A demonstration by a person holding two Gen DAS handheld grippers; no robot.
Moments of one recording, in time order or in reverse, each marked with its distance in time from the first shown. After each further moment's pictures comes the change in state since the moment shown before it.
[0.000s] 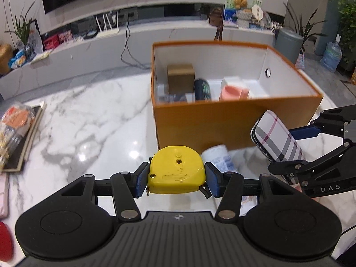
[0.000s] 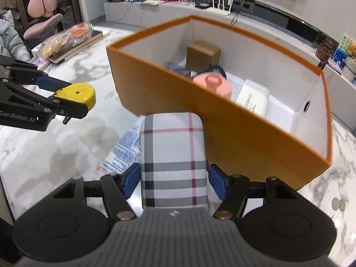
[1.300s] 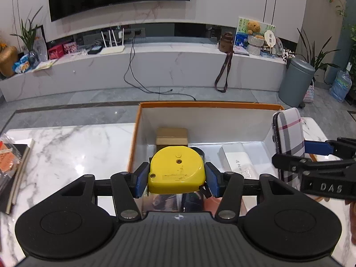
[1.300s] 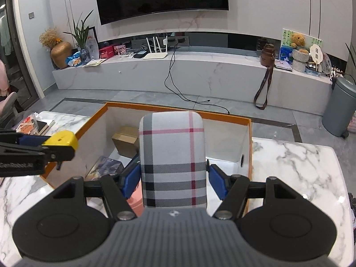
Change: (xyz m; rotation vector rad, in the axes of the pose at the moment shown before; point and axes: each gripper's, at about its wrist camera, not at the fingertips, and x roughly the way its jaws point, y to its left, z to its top) left arm 0.046 -0.024 0.109 -0.089 -0.064 0.022; right arm -0.020 -0.094 0.071 0.311 -0.211 -0.157
